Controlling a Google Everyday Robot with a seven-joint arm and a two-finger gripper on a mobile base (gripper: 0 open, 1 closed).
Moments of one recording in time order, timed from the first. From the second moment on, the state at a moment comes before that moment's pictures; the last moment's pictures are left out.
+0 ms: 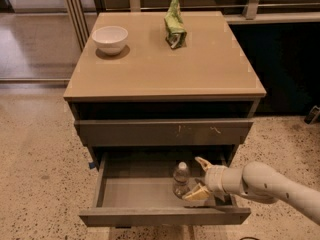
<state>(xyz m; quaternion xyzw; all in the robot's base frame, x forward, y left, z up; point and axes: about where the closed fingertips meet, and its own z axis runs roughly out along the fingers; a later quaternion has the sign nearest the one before) 0.519 -0.124 0.479 -0.52 0.73 0.19 0.40</state>
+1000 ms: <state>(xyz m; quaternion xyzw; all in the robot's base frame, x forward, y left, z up) 0.546 -0.080 0.457 -0.52 0.70 0.22 0.43</state>
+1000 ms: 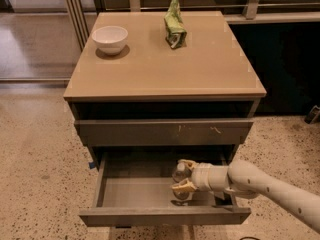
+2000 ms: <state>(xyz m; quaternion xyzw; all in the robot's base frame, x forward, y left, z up) 0.531 -0.080 0.486 -0.52 0.70 0.25 0.43</state>
